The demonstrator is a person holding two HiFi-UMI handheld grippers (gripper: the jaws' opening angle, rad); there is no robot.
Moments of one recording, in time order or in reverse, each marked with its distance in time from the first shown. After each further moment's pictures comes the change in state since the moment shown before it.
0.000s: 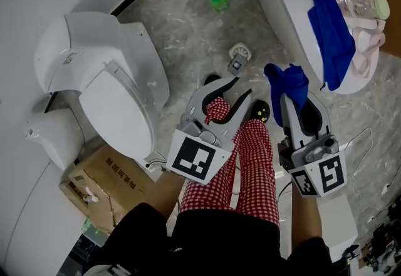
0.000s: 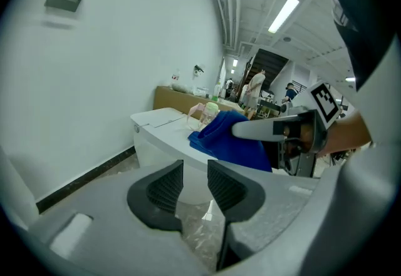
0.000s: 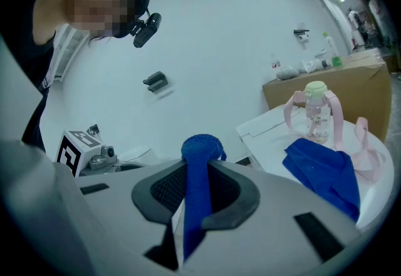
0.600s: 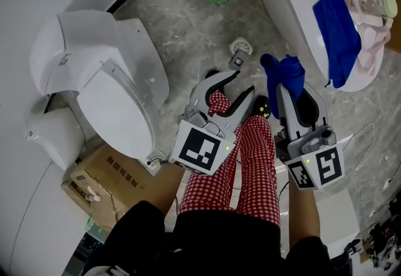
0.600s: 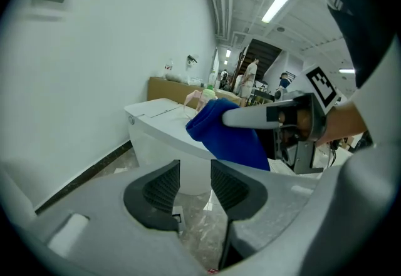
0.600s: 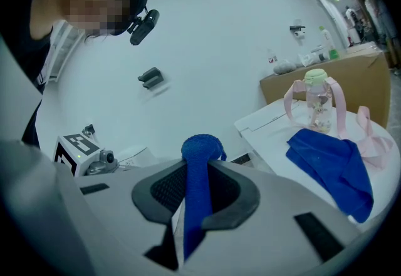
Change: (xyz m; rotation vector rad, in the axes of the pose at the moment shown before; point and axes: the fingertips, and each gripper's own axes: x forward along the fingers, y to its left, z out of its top) left arm 0.017 0.010 -0.032 0.063 0.075 -0.048; right arm 0.026 -0.003 -0.020 0.024 0.001 -0.022
